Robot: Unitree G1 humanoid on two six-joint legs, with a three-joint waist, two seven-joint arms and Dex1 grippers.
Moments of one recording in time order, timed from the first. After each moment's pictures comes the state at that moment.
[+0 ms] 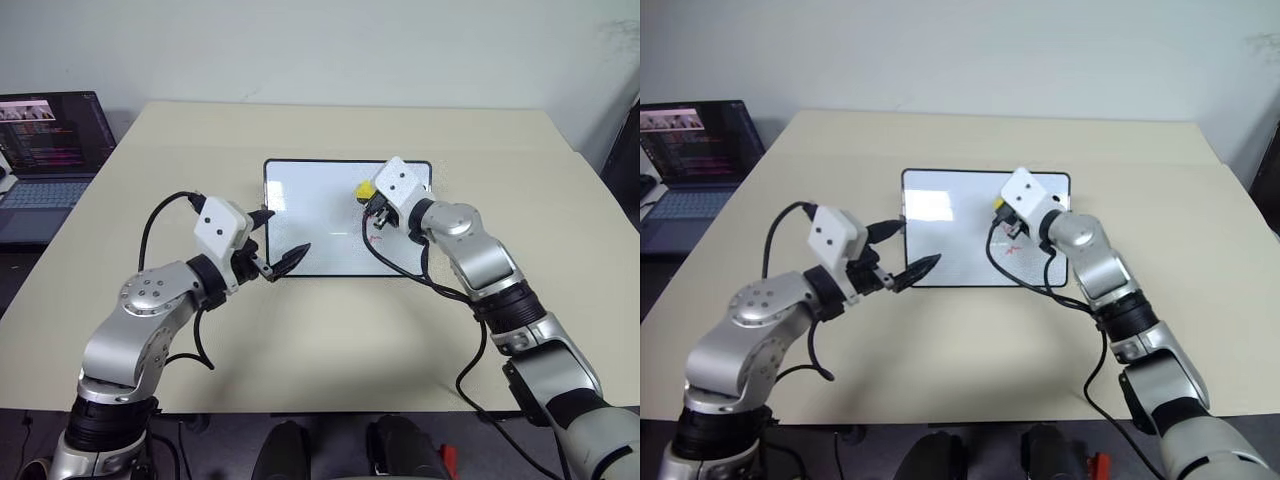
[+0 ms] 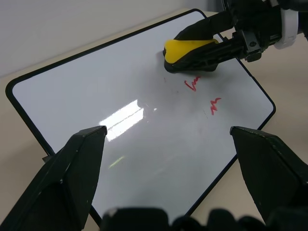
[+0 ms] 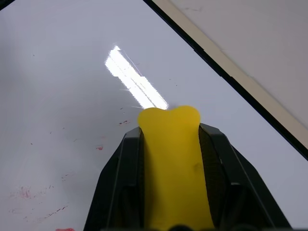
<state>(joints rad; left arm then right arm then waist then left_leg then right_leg) -0.27 0.61 0.07 -0.44 -0.42 0.58 -0.58 -0.85 -0.34 0.31 0.26 -0.07 0.37 0.44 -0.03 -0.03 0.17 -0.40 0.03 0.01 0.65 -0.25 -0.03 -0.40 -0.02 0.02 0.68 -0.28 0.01</state>
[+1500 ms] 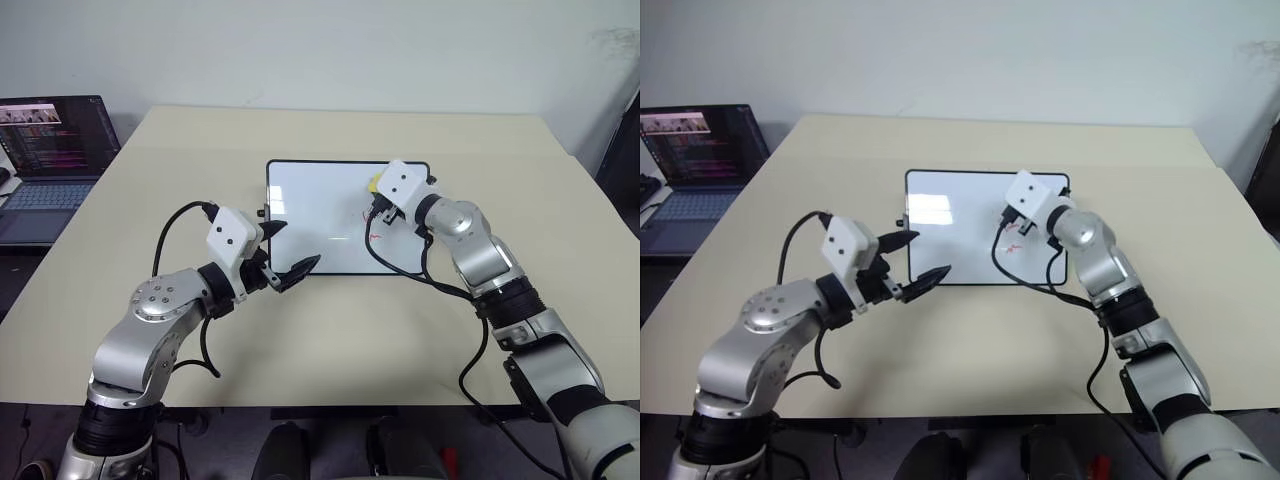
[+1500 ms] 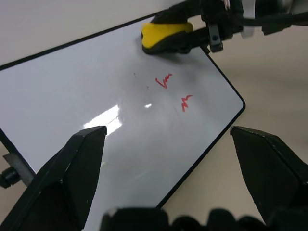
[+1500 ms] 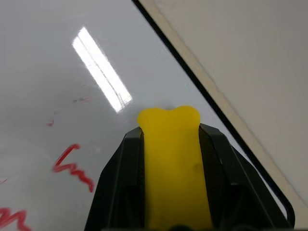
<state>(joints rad) -0.25 0.59 0.05 -0.45 -0.42 0.58 -0.62 -0.87 -0.34 0.30 0.34 -0.24 0.27 0.42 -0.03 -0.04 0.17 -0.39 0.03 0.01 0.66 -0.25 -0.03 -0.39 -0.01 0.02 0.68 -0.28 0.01</state>
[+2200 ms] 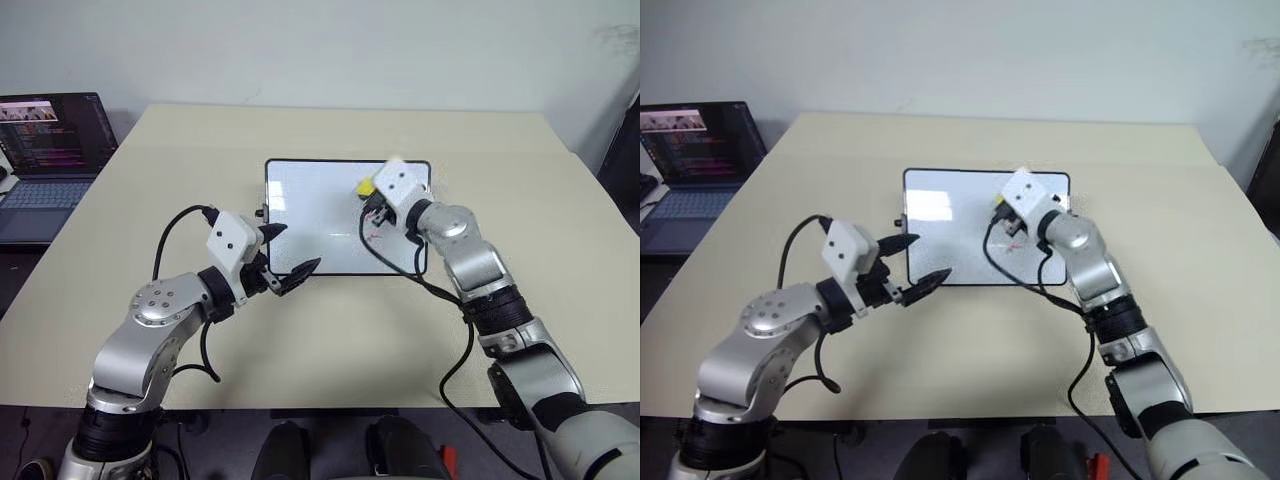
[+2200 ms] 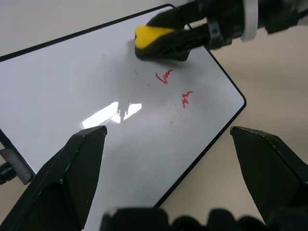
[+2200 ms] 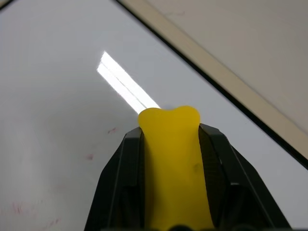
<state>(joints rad) -0.22 0.59 0.06 -0.46 -0.42 0.56 -0.62 -0.81 -0.23 0.13 0.18 -0.07 0.45 0.48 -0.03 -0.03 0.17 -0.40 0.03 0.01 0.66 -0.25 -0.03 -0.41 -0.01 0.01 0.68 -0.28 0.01</state>
